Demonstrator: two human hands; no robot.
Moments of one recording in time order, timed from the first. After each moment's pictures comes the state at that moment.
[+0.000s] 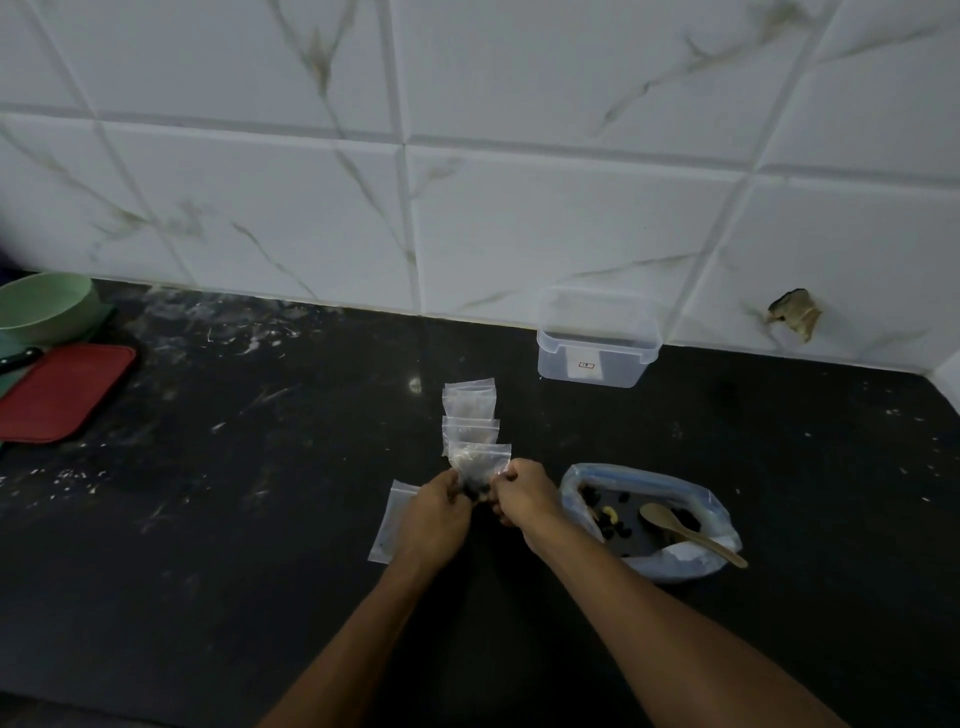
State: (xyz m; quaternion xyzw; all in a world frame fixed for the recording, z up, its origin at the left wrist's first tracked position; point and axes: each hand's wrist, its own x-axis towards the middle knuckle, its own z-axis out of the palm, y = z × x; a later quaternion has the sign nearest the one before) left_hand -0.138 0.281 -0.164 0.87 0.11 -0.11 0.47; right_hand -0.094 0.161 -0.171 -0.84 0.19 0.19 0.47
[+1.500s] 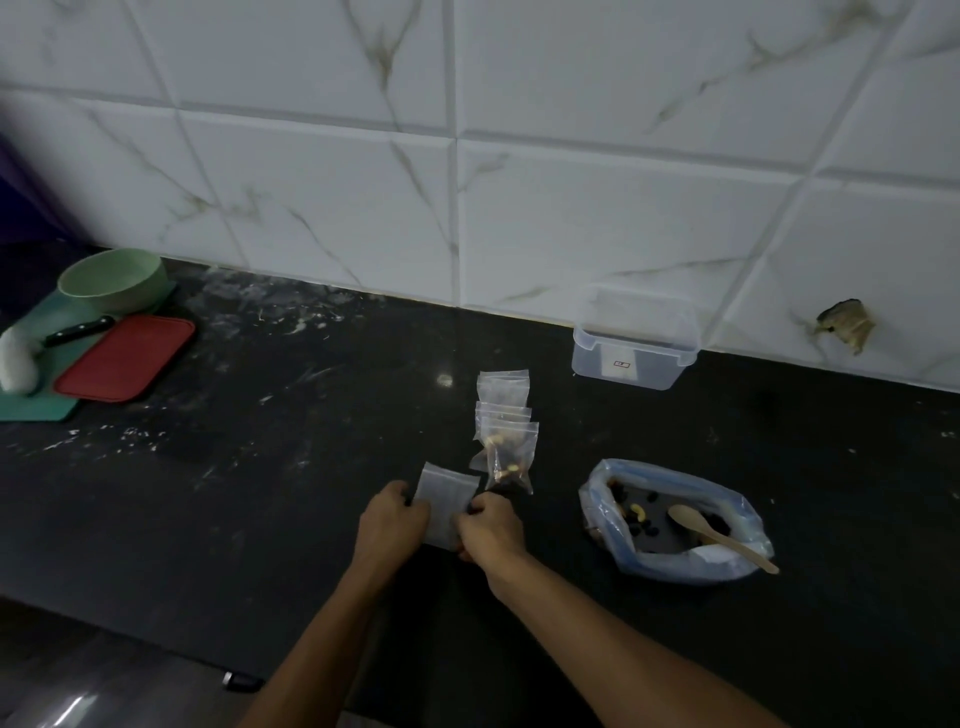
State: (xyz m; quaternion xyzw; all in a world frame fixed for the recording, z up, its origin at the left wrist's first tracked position) left_hand -0.170 0.340 -0.163 0.85 0.26 -0.10 0.45; right_hand -0.147 0.223 -0.184 -0.81 0.17 0.27 0.49
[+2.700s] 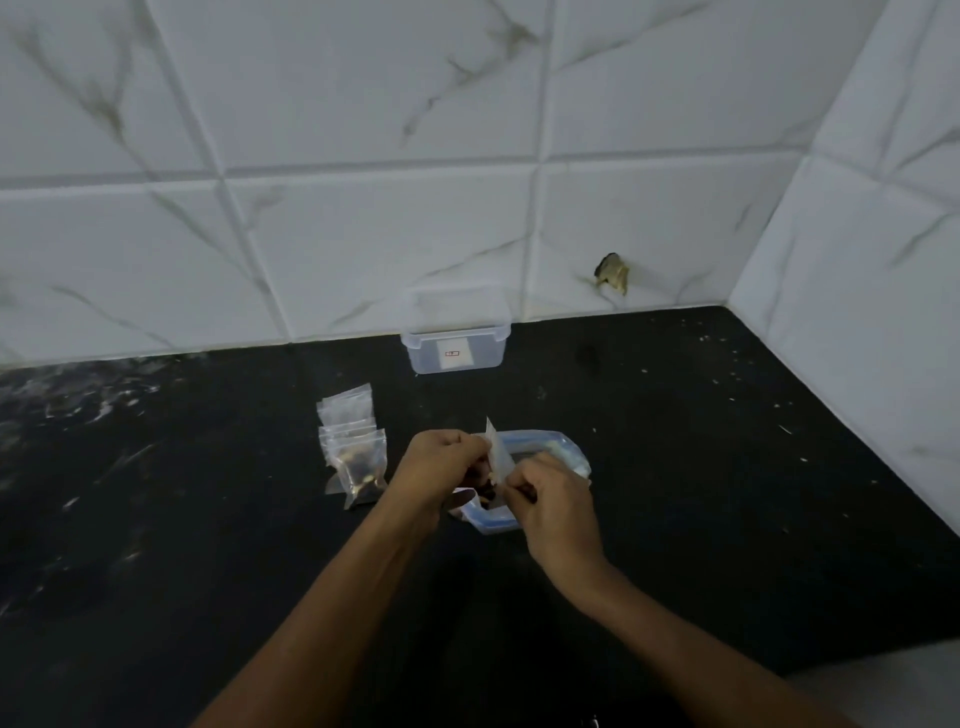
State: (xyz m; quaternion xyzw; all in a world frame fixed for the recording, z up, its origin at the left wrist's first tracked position) left_hand -0.155 0.158 -0.068 0.74 0.09 -0.25 0.62; right_hand -0.219 0.033 -0.109 -0.92 0.05 -0.11 0.37
